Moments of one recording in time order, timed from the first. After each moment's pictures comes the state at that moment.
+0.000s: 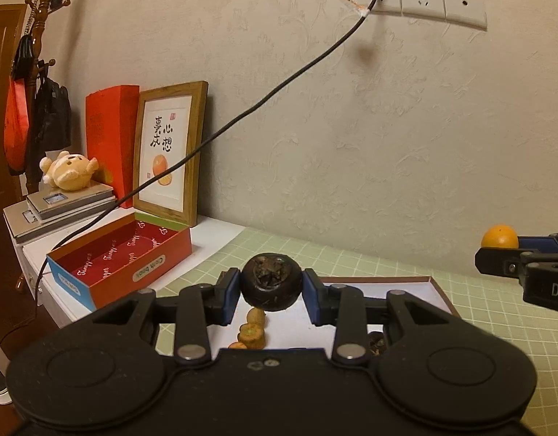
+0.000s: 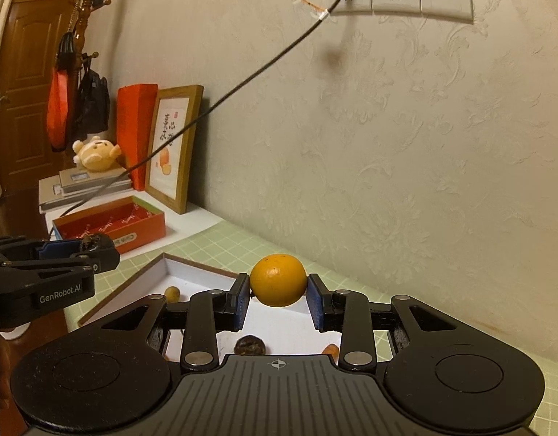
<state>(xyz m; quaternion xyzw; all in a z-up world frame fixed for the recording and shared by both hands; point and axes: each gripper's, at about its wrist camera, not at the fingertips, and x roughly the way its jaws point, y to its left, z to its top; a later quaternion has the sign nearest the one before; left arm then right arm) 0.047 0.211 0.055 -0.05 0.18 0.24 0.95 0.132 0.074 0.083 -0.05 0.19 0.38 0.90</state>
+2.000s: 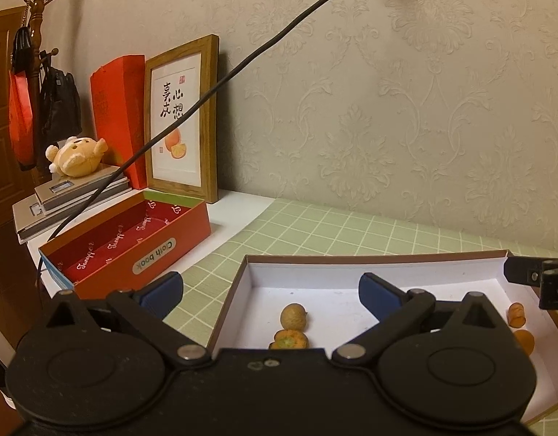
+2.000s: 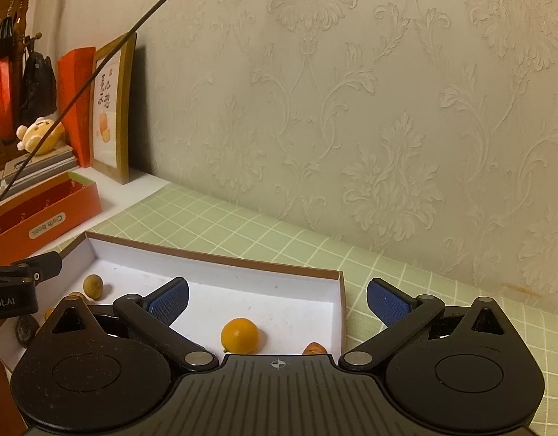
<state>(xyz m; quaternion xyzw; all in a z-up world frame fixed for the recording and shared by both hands) 0.110 0.255 0.005 -0.02 0.23 0.29 0.93 0.231 0.111 0.013 -0.04 0.26 0.33 0.90</state>
